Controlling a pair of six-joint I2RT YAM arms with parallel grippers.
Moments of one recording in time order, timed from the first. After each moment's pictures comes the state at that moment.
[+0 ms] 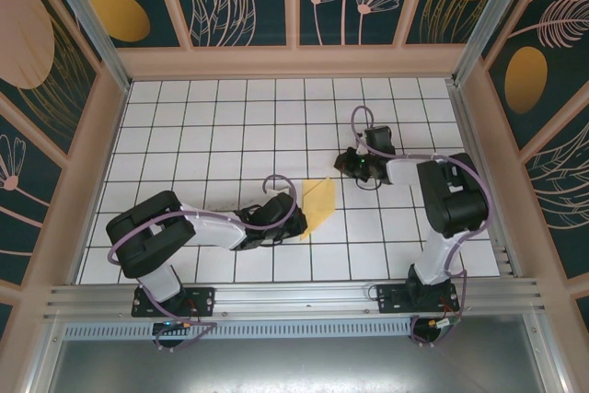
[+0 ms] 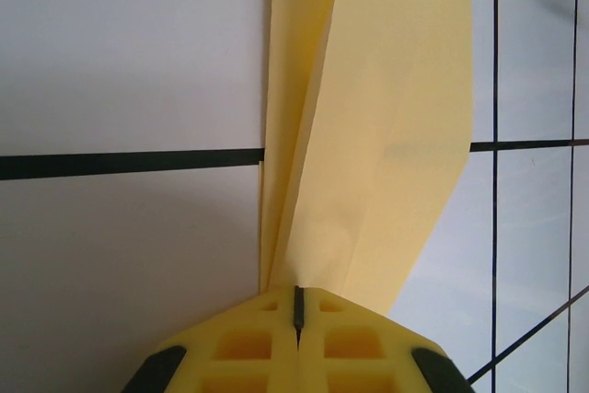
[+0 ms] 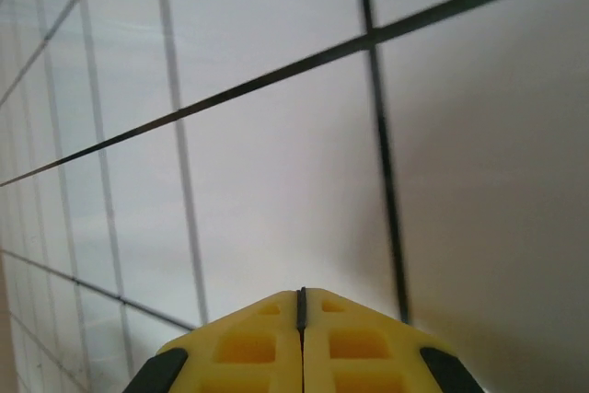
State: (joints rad) left arm -1.02 1.69 0.62 0.25 -0.01 -1.13; right arm 0.30 1.76 0.83 0.09 -0.48 0.70
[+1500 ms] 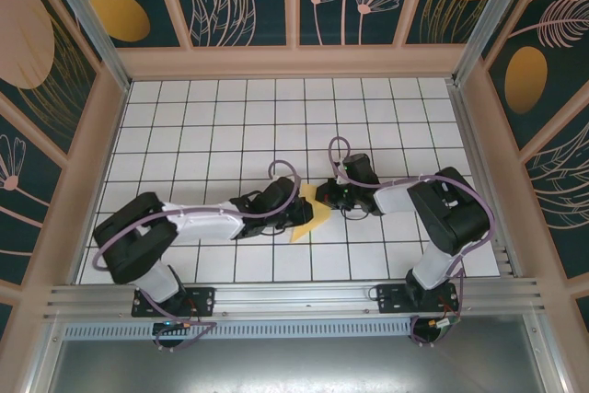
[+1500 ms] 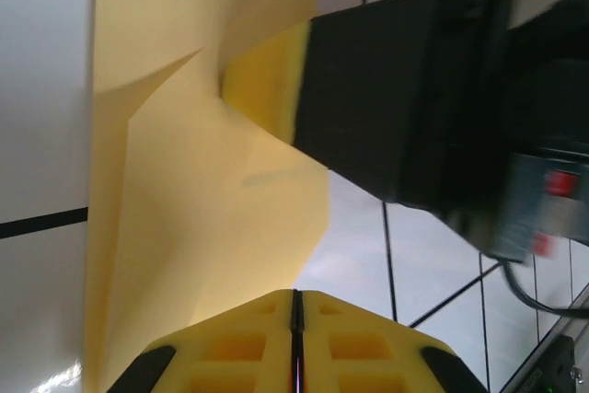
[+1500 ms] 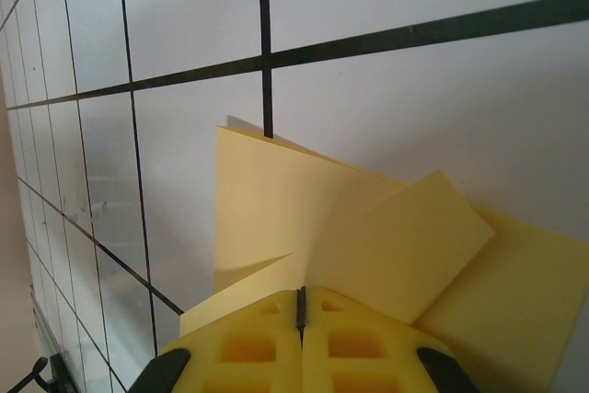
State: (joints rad) left arm -0.97 1.64 0.74 0.14 0.10 -1.05; right arm 0.53 1.70 0.60 0.27 -0.50 0.79
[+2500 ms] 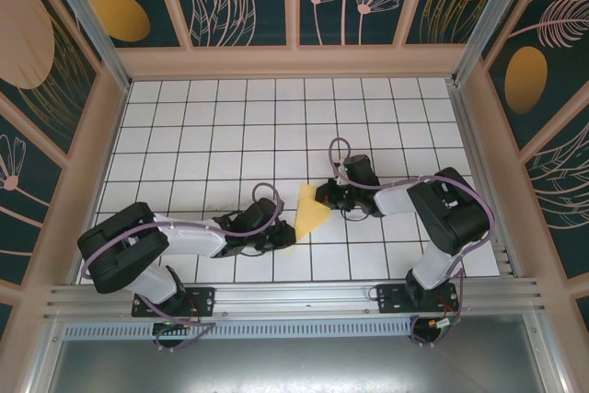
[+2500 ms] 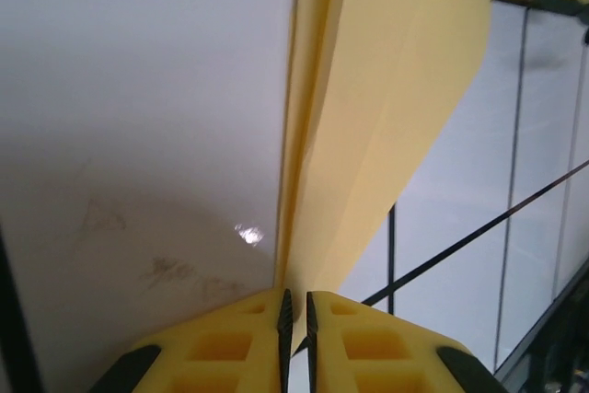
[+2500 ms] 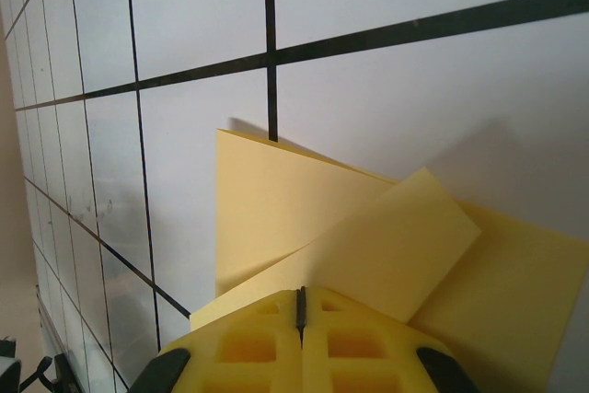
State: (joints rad) left arm -0.98 1.50 0.47 0.17 0.19 -1.09; right arm 0.53 1.70 0.58 0.30 -0.50 0.80
